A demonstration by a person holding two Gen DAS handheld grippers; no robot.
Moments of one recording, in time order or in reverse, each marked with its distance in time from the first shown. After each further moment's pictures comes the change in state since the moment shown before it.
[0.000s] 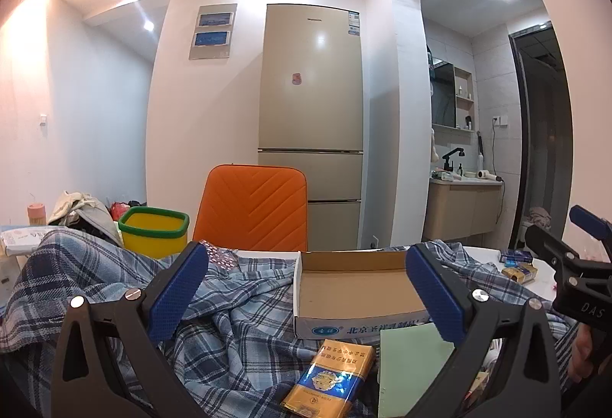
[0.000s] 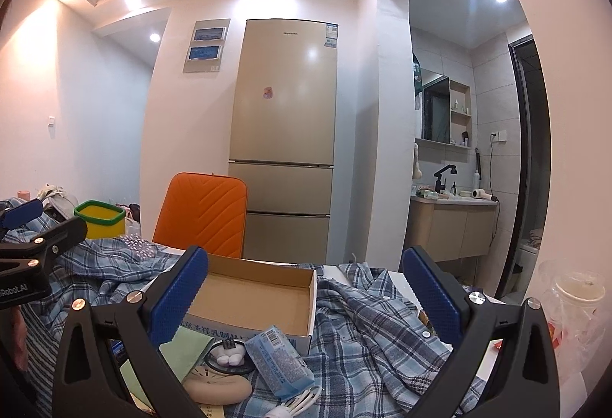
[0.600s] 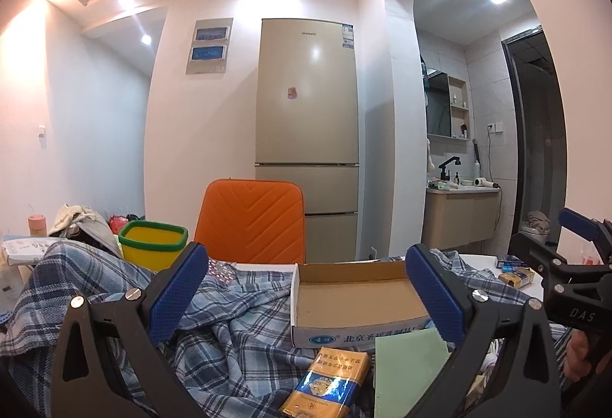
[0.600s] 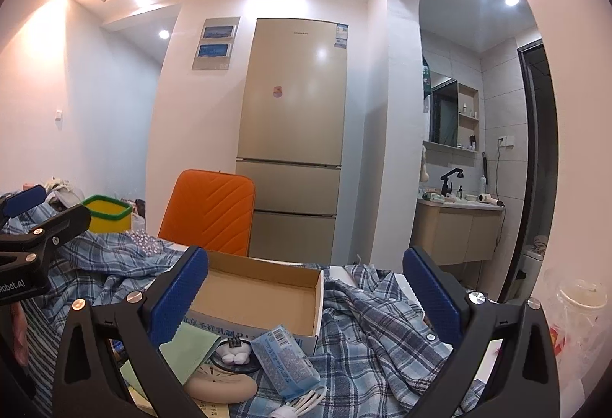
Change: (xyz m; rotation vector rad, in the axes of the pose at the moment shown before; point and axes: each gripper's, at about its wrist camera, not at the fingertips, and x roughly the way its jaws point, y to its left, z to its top) left arm -0.011 -0.007 0.005 0.019 -0.044 -0.008; right arm 0.003 0.006 -0.002 -0.012 -0.003 0.028
